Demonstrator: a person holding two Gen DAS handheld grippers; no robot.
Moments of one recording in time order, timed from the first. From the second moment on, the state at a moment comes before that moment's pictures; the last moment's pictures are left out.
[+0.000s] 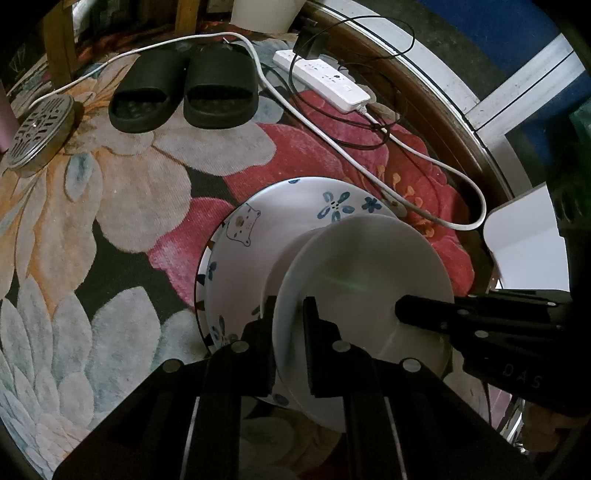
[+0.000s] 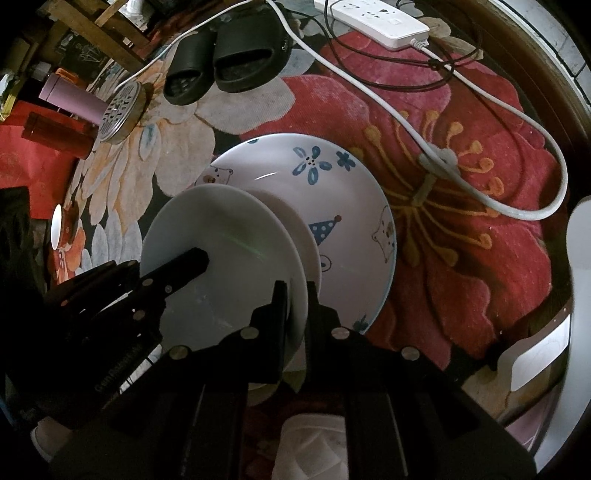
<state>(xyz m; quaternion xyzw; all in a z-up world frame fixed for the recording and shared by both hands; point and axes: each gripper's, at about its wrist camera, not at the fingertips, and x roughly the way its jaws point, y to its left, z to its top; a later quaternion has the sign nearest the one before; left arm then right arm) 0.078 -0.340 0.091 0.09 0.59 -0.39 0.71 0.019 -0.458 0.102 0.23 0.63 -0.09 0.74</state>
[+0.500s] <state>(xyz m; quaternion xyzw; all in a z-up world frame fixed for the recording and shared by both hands) 0.091 -0.326 0.114 0.05 0.57 -0.40 0.72 0.019 -0.454 0.102 0.22 0.63 -0.10 0.73</state>
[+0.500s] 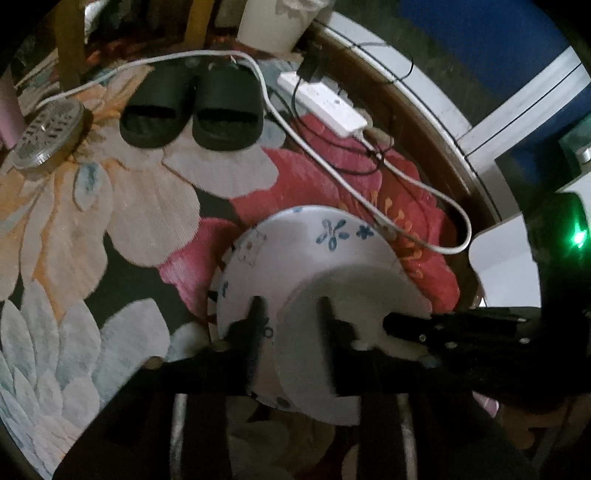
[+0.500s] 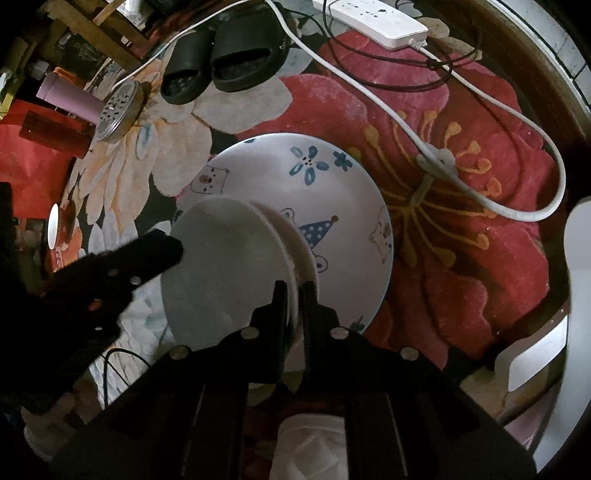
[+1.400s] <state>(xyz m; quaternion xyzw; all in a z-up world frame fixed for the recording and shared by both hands) 0.107 -0.280 0.111 0.07 0.54 -0.32 0.78 0.034 -0.432 0.128 0.15 0.61 -0.11 0.77</state>
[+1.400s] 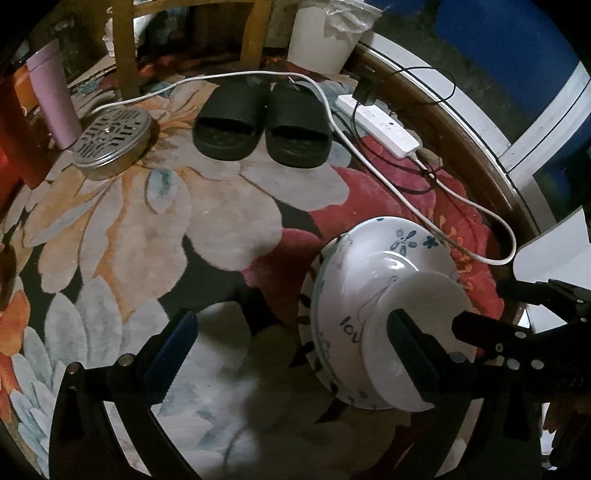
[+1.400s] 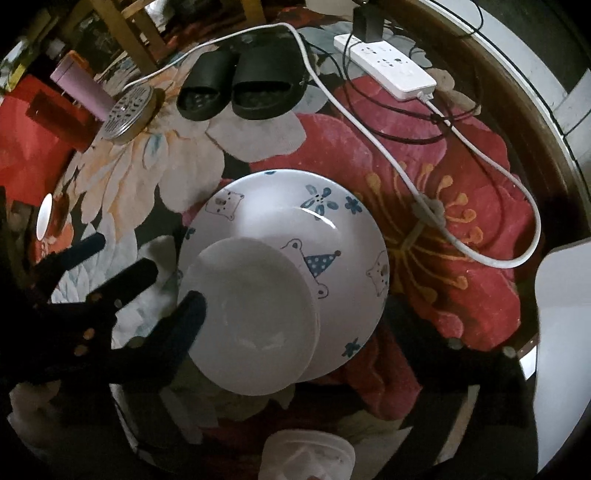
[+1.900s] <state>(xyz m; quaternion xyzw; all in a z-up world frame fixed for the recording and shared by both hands) 0.125 -0.215 0.113 0.07 0.54 -0.27 0.80 0.052 -0.390 0.129 0.14 0.61 -0.08 0.78</state>
